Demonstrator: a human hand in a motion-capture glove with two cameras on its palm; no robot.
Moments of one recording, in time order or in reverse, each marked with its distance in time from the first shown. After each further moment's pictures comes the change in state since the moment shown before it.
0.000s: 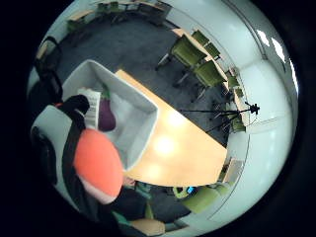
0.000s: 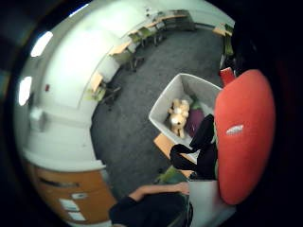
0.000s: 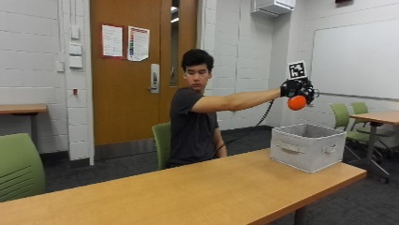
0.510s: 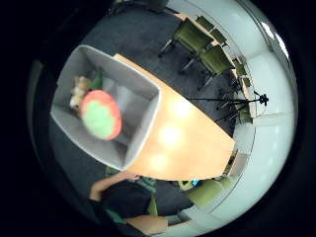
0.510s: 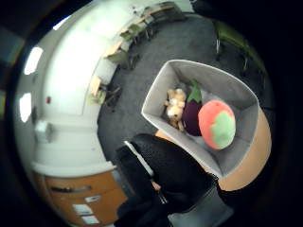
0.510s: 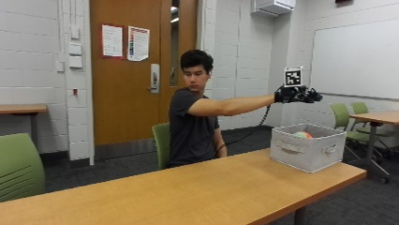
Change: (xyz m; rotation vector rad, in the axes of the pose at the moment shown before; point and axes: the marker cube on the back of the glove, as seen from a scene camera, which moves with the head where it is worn) arm -0.049 0.016 0.044 -0.105 0.055 0.174
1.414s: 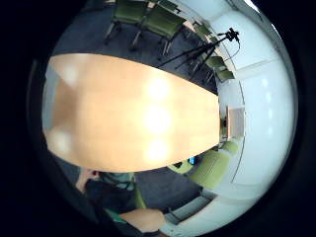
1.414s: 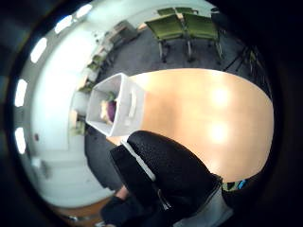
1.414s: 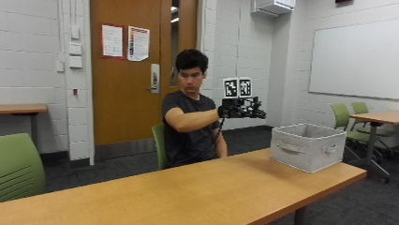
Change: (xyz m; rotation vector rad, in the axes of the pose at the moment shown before) arm 0.299 0.199 0.003 0.038 0.135 0.427
